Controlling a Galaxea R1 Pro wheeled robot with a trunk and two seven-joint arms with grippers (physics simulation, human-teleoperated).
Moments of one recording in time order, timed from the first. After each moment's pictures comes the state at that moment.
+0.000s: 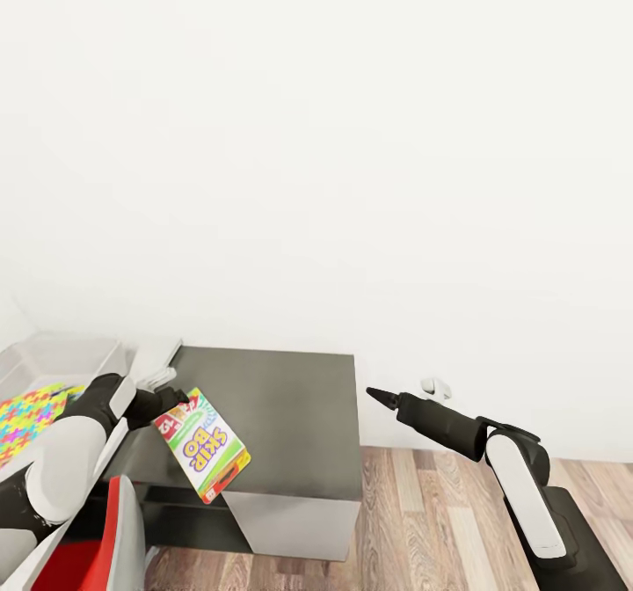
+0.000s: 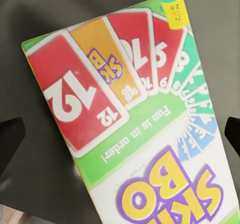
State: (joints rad) left arm -1.00 0.20 0.62 -0.31 -0.16 0.75 -0.09; right arm -0.34 -0.11 0.00 -1.56 -0.80 0.88 0.20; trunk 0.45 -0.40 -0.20
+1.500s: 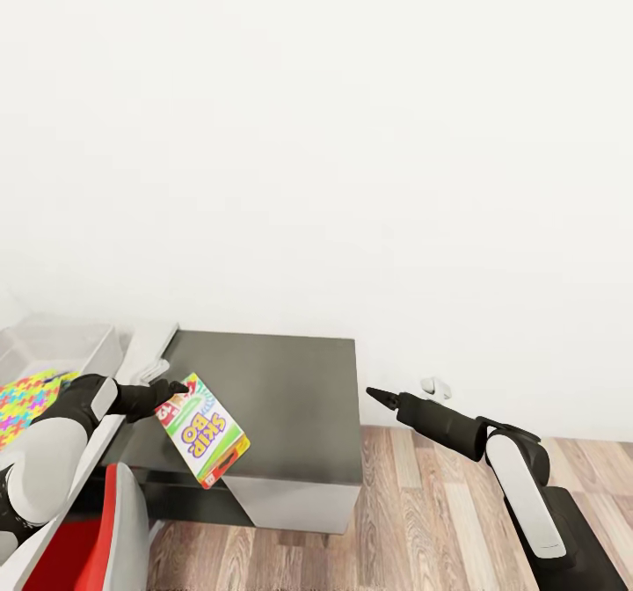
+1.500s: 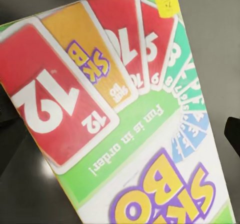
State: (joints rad) left arm -1.00 0.26 0.61 -0.31 -0.17 0.75 -0.35; right arm -0.34 -0.11 0.00 -1.56 -0.80 0.88 0.20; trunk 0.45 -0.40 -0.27
